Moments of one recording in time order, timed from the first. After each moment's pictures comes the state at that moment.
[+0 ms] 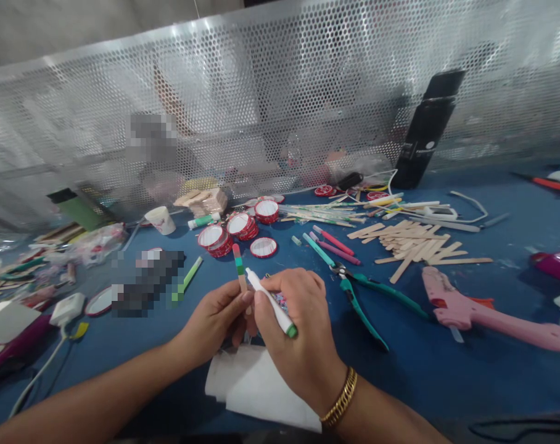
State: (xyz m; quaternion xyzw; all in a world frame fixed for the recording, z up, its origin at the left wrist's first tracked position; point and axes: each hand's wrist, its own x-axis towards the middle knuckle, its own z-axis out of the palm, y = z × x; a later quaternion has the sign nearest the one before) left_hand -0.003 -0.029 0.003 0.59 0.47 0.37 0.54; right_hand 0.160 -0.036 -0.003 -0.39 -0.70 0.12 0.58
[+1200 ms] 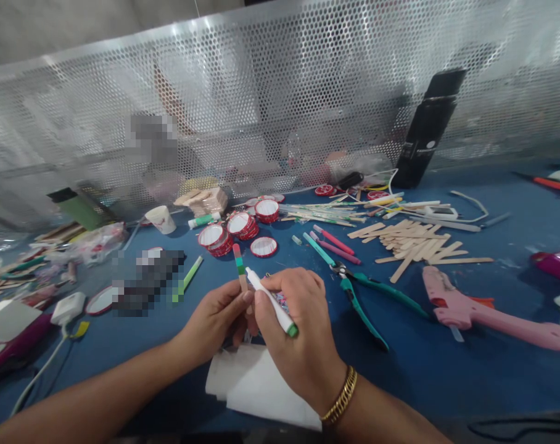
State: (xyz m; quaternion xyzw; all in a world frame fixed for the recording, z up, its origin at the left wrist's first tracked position) left_hand -0.003 -0.028 0.001 0.59 0.46 0.37 0.54; right_hand 0.161 -0.036 -0.004 -0.38 -0.70 0.12 0.59
